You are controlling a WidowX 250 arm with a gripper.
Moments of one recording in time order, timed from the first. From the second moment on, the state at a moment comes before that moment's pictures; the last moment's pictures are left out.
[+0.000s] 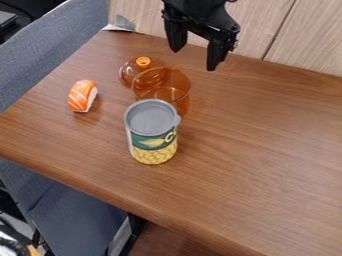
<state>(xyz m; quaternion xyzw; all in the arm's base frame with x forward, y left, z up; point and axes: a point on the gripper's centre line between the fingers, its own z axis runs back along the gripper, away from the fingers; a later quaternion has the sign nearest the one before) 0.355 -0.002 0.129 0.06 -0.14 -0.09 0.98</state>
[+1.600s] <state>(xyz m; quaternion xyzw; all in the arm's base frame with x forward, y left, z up) 0.301 0.172 0.105 0.06 -0.08 0.17 0.98</state>
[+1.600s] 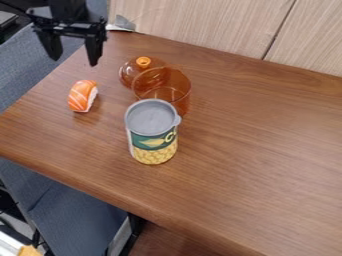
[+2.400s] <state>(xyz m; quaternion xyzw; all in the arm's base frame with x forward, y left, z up) 0.301 0.175 0.055 0.05 -0.06 0.17 0.98</state>
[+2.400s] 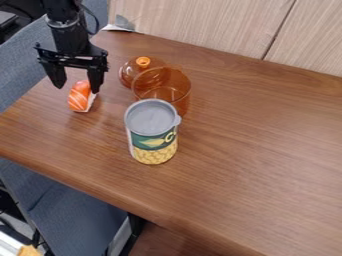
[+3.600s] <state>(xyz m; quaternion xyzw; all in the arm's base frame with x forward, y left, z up) 0.301 0.168 0.050 0.05 -0.04 0.15 0.99</state>
